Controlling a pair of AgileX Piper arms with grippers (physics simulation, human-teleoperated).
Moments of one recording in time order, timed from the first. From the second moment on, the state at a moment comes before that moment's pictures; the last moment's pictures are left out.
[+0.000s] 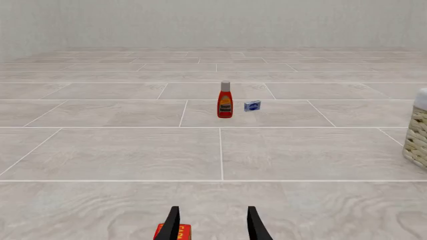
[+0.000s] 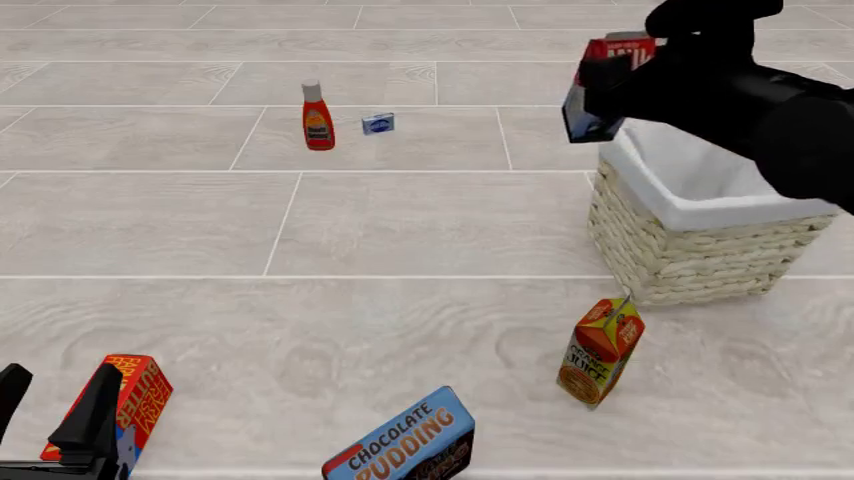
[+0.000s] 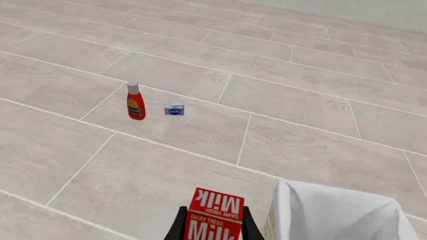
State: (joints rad) left arm 0.00 0.01 0.00 0.00 0.00; right arm 0.27 1.35 -1.25 0.16 -0.11
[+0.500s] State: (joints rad) left arm 0.00 0.01 0.00 0.00 0.00; right arm 0.13 1.33 -1.25 0.19 -0.12
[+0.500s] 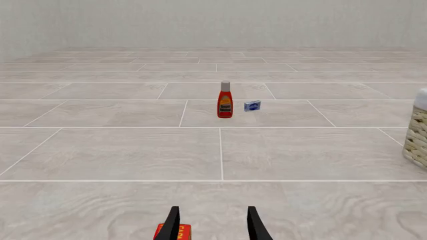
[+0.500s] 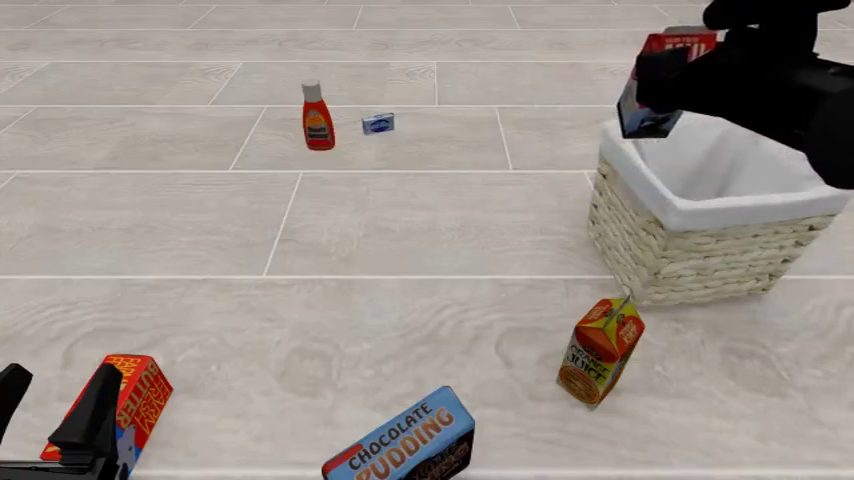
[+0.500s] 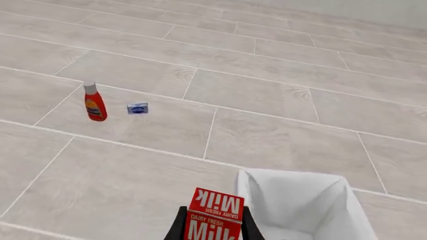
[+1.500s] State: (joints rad) left arm 0.00 0.01 0.00 0.00 0.00; right arm -0.07 1.47 -1.28 0.19 -0.14
